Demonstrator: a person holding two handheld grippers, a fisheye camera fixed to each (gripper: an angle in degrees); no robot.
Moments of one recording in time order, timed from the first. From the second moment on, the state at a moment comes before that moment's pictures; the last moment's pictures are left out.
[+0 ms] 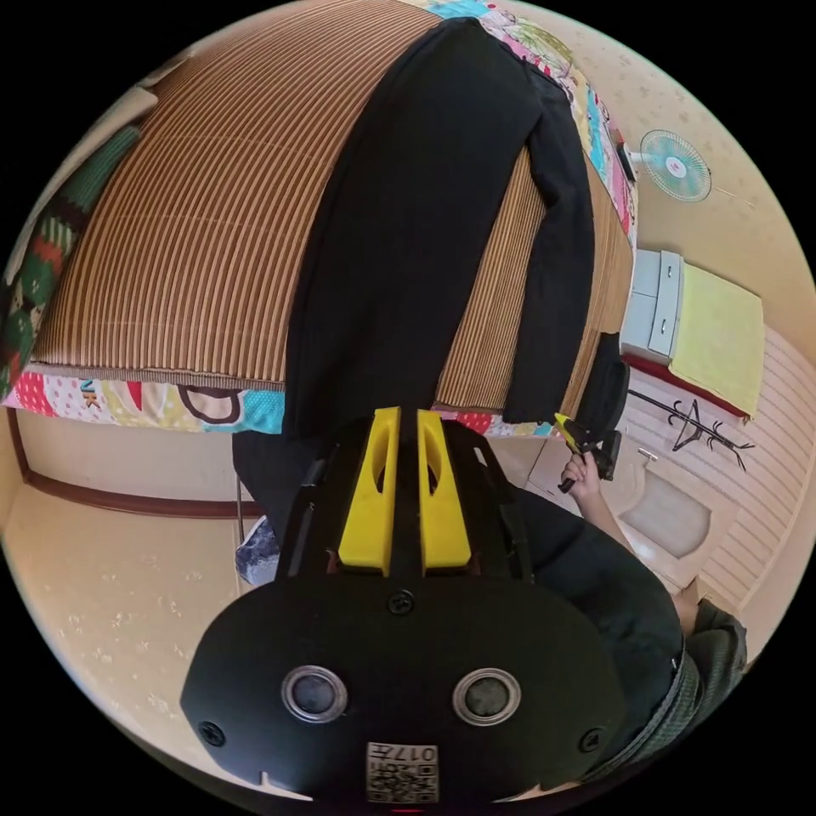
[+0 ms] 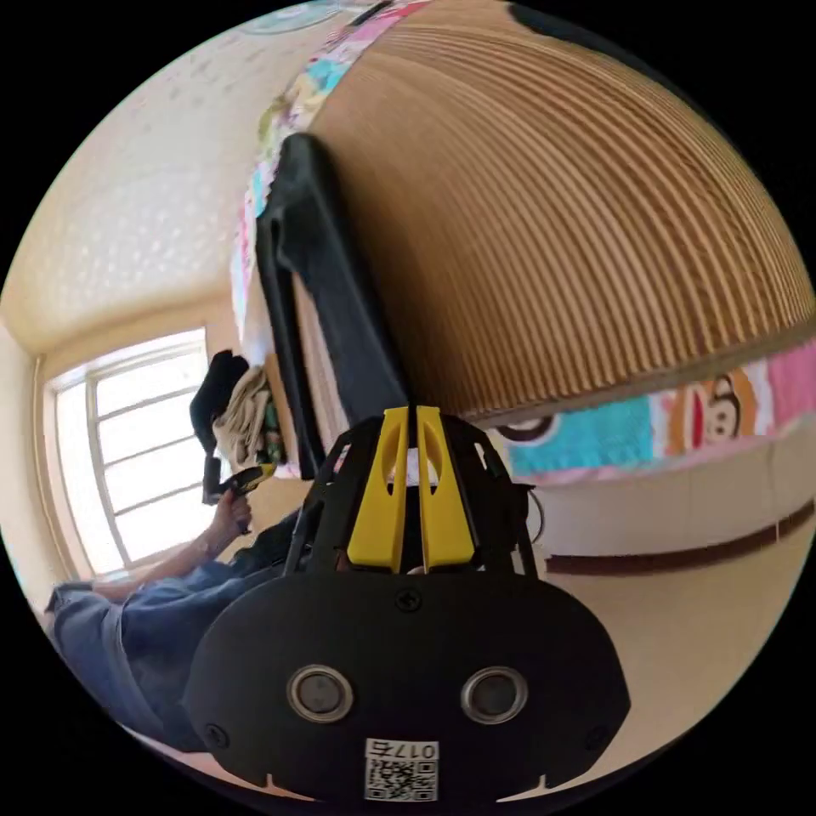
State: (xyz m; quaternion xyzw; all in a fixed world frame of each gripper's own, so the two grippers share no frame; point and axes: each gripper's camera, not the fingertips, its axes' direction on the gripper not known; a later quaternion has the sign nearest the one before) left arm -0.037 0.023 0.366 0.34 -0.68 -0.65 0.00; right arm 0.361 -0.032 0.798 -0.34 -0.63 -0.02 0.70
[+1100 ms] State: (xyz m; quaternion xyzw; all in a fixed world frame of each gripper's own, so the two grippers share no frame) left arm -0.236 -0.058 0.283 0.25 -0.69 -0.67 0.13; right arm 0.210 -0.262 0.745 -0.34 -0.69 -0.28 0.57
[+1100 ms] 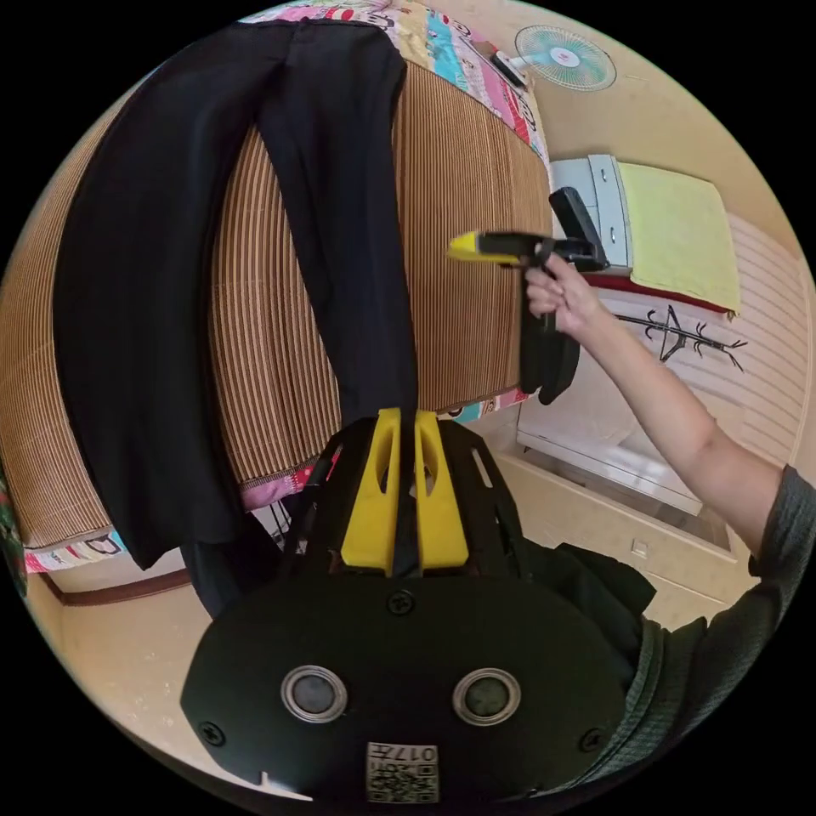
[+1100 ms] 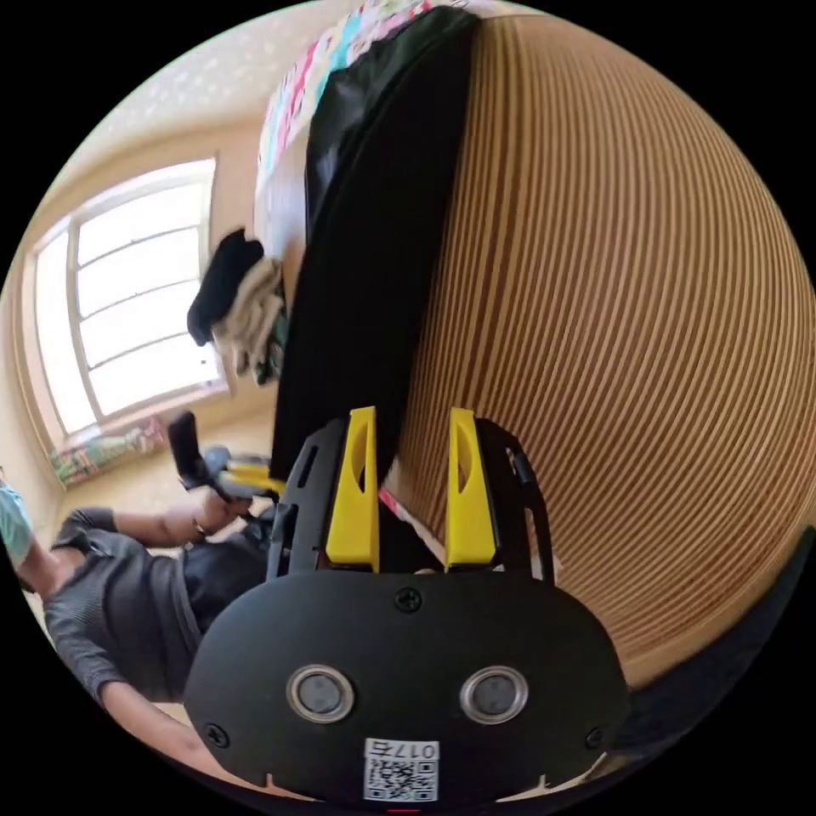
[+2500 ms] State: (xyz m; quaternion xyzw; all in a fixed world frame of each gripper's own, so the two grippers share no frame) left arm -0.027 -0.093 0.418 0.31 -0.68 -0.65 0.14; right arm 0.041 0.114 0.542 -0.32 -0.59 -0.29 0.68
